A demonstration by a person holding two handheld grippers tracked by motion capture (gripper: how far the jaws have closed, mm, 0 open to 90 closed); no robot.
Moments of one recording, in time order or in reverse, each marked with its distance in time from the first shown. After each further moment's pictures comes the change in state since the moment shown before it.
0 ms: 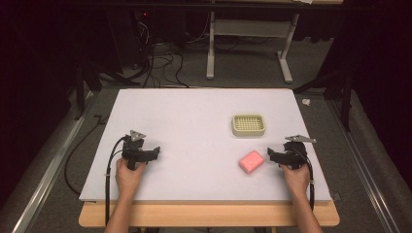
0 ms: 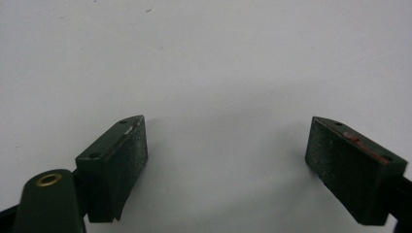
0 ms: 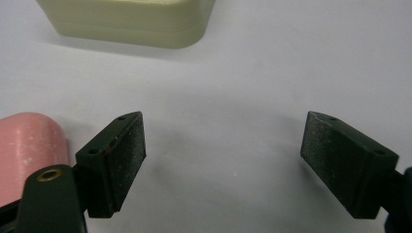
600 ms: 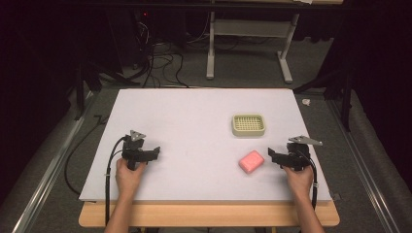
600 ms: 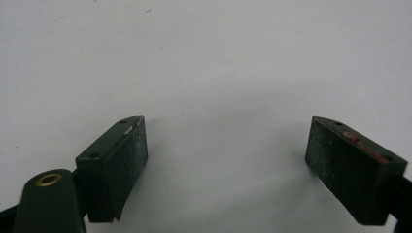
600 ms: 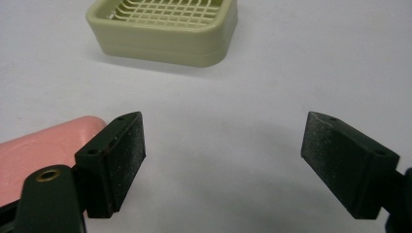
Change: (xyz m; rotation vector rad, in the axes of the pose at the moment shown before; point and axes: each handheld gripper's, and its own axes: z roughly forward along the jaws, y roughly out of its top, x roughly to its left) left arm 0.000 0.000 0.000 0.000 0.000 0.000; right arm 0.002 0.001 -0.021 -0.063 0.070 -0.010
